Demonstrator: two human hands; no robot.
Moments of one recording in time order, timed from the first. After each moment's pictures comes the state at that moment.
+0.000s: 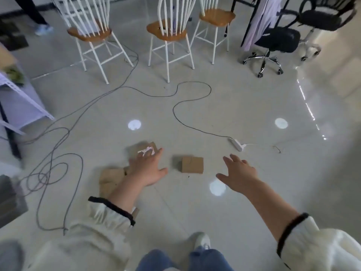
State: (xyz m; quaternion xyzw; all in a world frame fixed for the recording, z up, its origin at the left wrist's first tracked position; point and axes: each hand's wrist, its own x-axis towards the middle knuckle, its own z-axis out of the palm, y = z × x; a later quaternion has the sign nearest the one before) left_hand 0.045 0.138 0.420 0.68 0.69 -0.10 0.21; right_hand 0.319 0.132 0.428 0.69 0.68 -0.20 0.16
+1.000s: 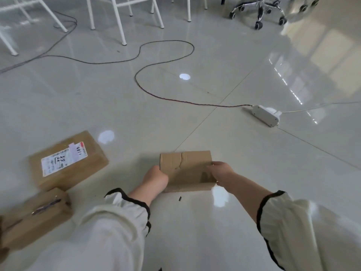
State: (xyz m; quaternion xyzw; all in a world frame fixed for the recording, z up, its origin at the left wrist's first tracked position) left_hand 0.153 0.387 -0.293 0.51 0.75 0.03 0.42; right_hand 0.352 0.369 -0.284 0.78 0.29 -0.52 -0.19
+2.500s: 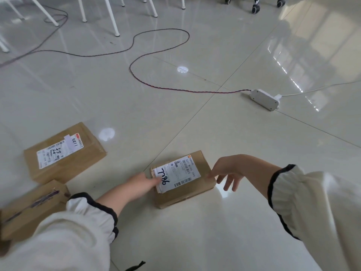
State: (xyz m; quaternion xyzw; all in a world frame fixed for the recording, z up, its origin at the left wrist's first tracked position) left_hand 0.104 0.353 -0.294 0.58 0.69 -0.12 0.41; right_hand 0.373 0.357 -0.273 0.68 0.39 -0.60 0.16
